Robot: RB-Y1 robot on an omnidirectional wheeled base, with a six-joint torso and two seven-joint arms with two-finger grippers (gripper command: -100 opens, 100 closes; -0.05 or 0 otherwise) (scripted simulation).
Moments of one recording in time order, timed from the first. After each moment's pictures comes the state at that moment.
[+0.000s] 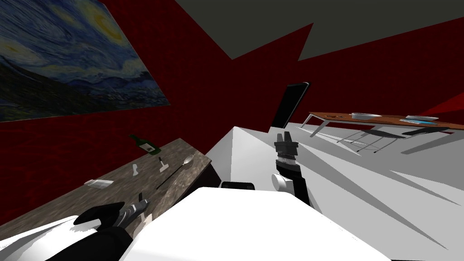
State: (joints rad) left arm 1.33 1.54 0.10 -1.74 0.99 0.26 -0.20; right arm 0.48 0.04 0.00 -2.26 -0.01 -0.47 -0.02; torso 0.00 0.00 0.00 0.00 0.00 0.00
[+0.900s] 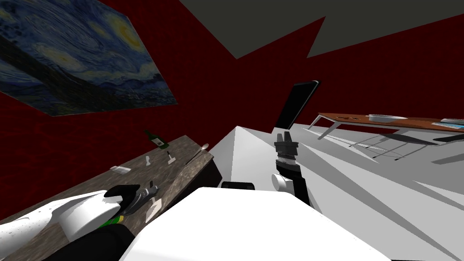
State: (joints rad) left arm 1.24 1.72 0.05 -1.73 1.10 0.25 -0.17; right arm 0.48 0.04 0.00 -2.26 -0.01 -0.47 -0.02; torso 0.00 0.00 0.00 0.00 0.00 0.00
